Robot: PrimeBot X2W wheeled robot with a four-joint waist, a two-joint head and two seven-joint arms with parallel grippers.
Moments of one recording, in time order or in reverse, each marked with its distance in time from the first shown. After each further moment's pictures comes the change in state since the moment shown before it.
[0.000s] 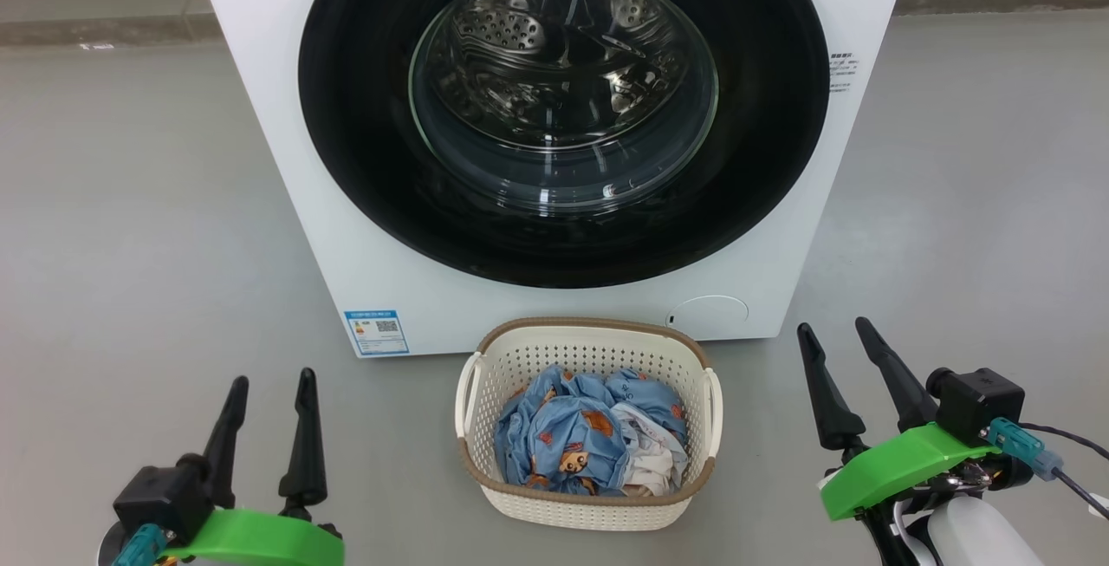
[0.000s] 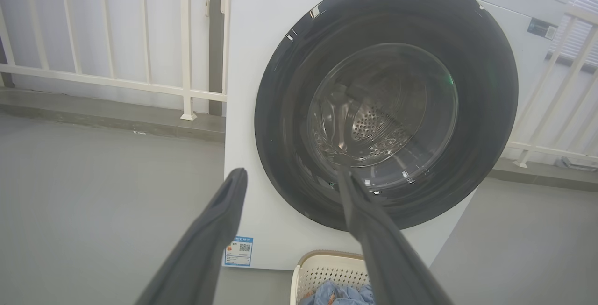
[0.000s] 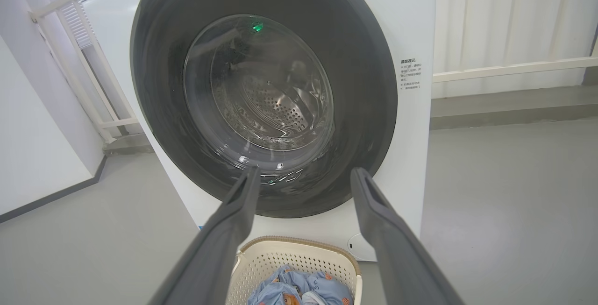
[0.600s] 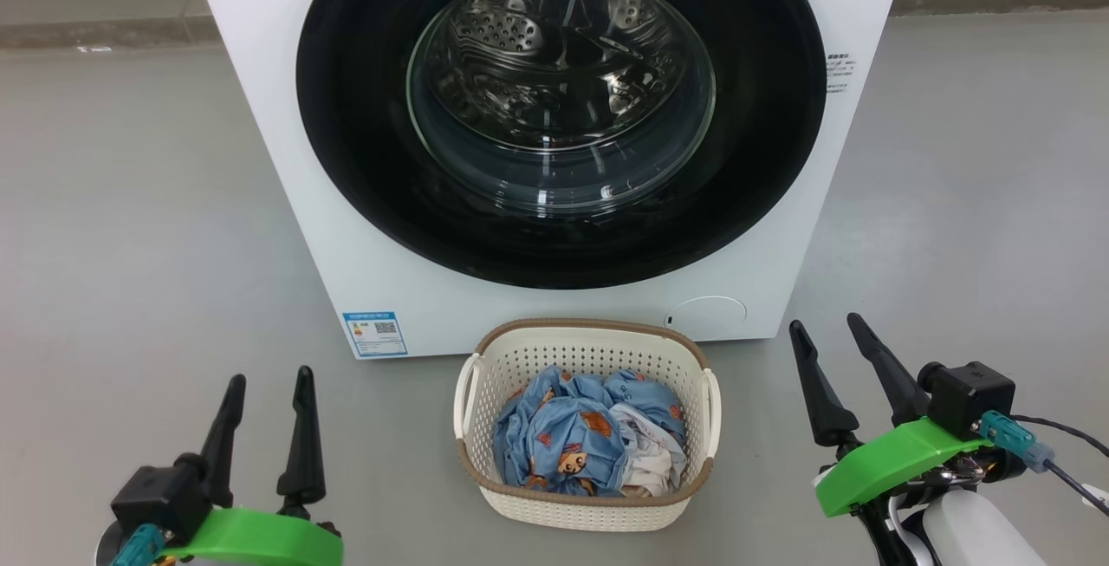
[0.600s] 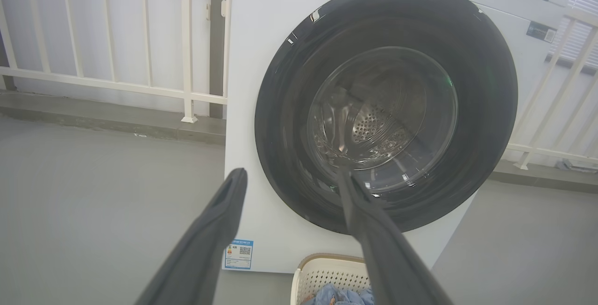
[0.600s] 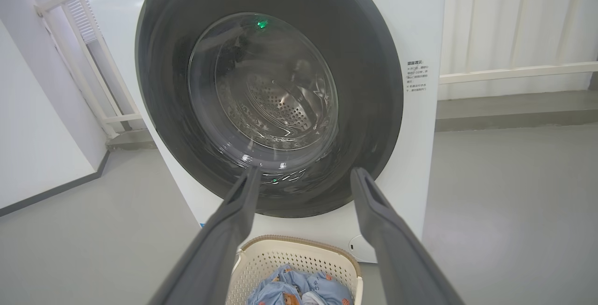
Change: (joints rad) left arm 0.001 0.001 0.000 -0.007 0.000 0.007 -0.002; right arm -0.020 -0.010 0.028 0.016 0.004 0.000 0.000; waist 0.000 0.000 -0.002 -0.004
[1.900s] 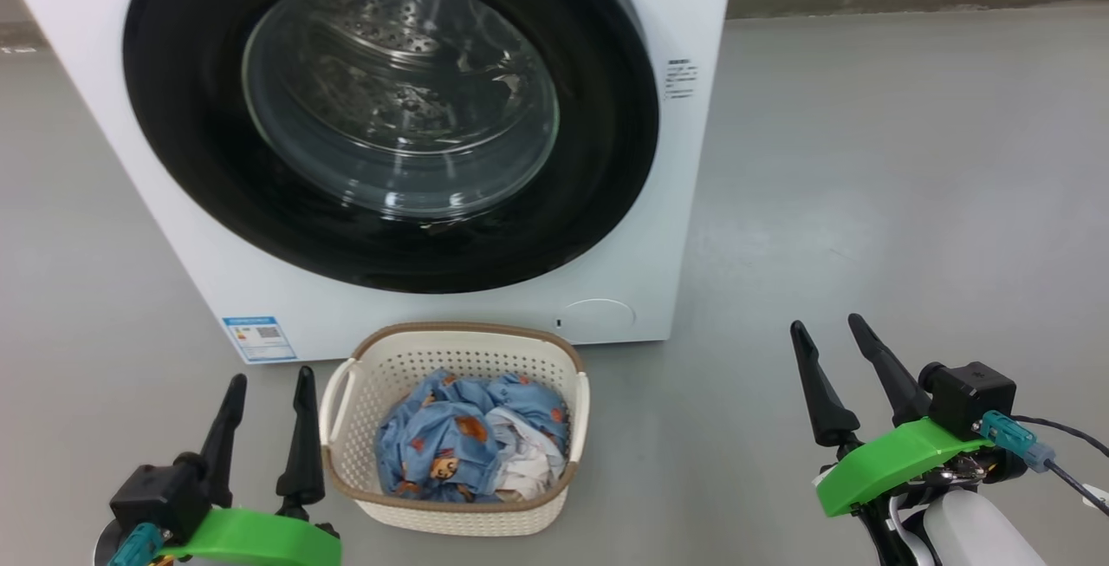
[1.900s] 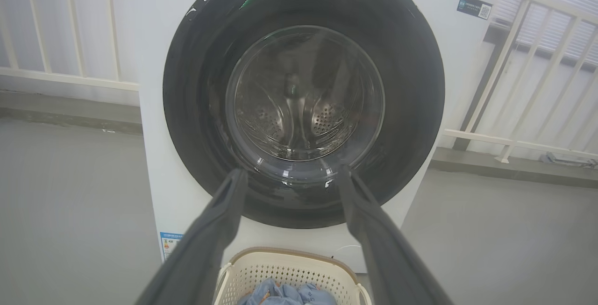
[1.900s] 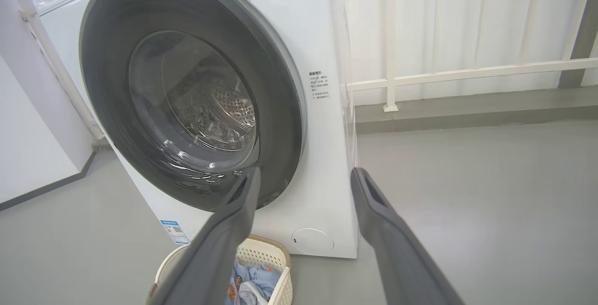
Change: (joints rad) left arm 0.000 0.024 -0.026 -0.005 -0.025 0.007 0.000; right arm 0.000 0.000 -0.001 0.004 0.003 0.000 0.000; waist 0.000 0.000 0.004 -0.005
